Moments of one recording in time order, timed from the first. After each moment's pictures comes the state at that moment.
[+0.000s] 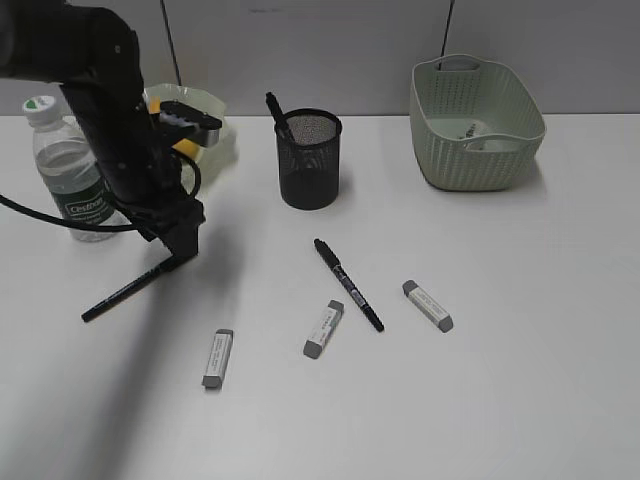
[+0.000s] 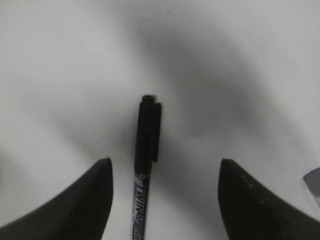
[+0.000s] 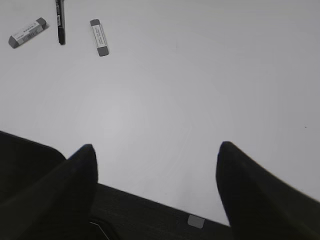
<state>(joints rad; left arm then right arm) -0.37 2.10 -1.53 -0.06 1.00 0.34 0.51 0.26 -0.51 -0.16 1.05 0.16</state>
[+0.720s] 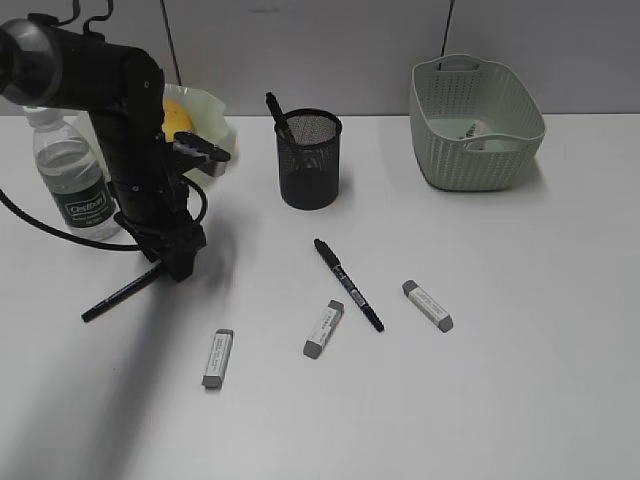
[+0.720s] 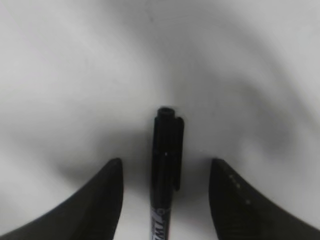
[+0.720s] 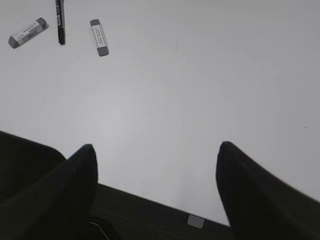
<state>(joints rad) -0.37 2.22 -1.58 -0.01 1.02 0.36 0.51 0.26 -0.51 -0.16 1.05 0.16</state>
